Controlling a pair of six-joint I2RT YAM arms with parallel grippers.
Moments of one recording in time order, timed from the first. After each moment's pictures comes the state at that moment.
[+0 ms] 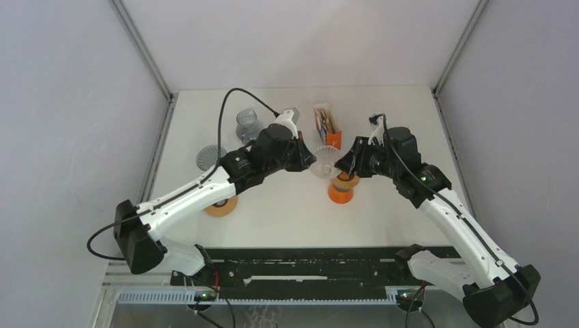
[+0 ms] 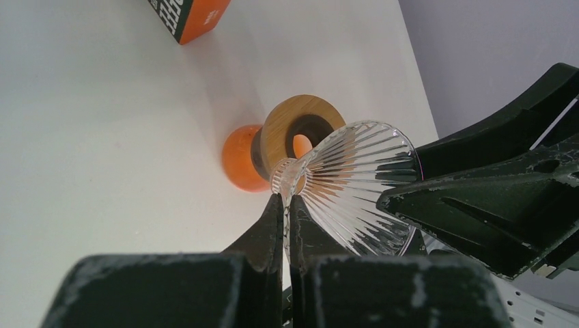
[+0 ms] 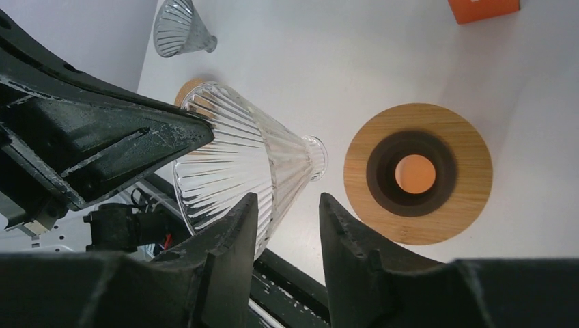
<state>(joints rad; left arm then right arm) -0.90 1.37 1.25 -0.37 -0.12 -0.72 0.45 0.99 0.99 -0.55 -0.27 0.54</state>
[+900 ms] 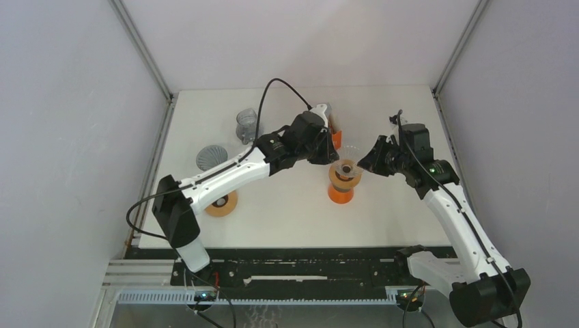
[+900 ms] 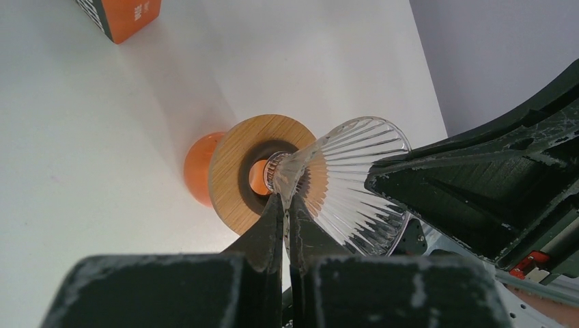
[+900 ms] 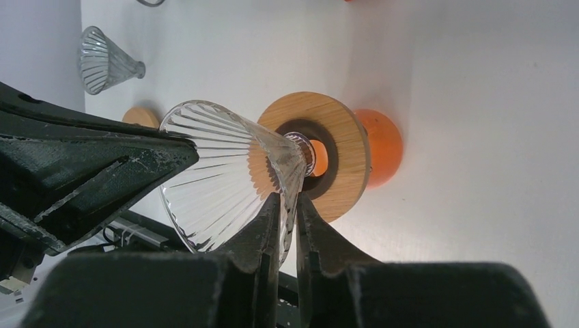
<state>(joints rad) -0.93 1.70 1.56 -0.45 -0.02 -0.69 0.24 1.01 1.00 -0.69 -0.28 0.51</state>
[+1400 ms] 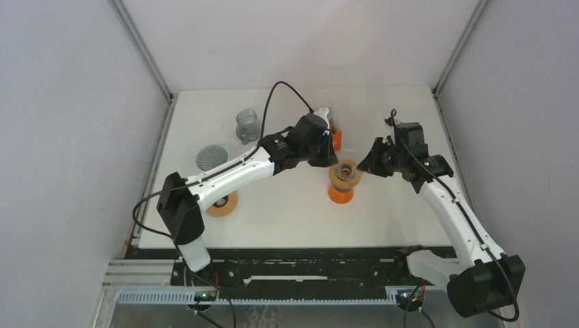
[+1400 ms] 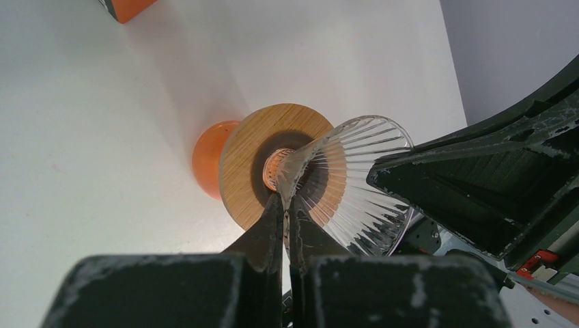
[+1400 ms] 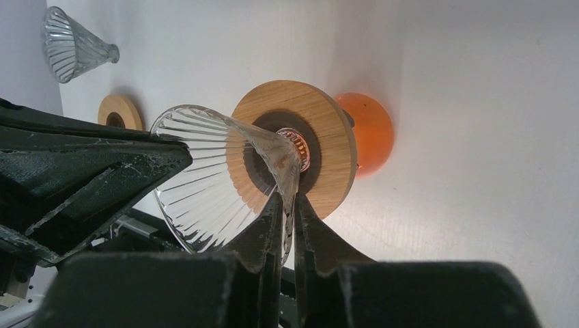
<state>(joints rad) -0.92 1.74 1.57 -0.48 -0.01 -0.69 0.23 1.08 1.00 -0.72 -0.29 0.49</state>
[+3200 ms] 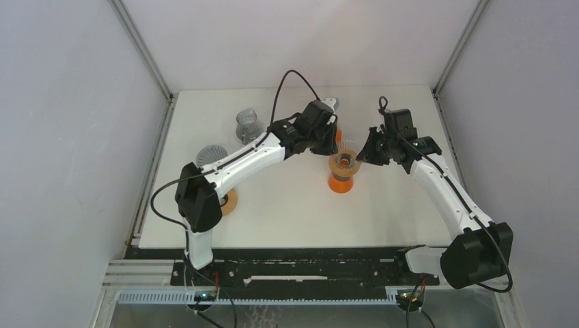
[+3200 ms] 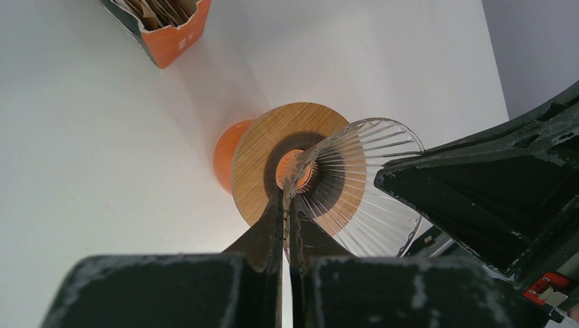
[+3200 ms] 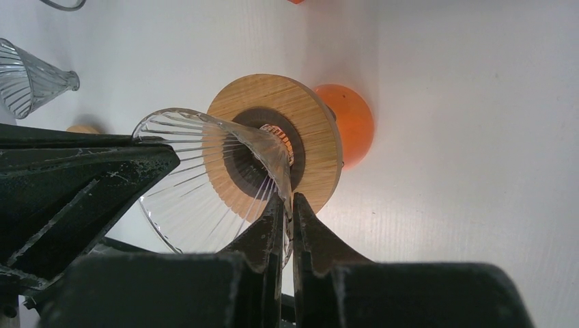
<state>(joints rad) -0.88 1.92 1.78 -0.60 0.00 -0.57 0.25 1.29 1.13 -0.73 -0.20 0.47</state>
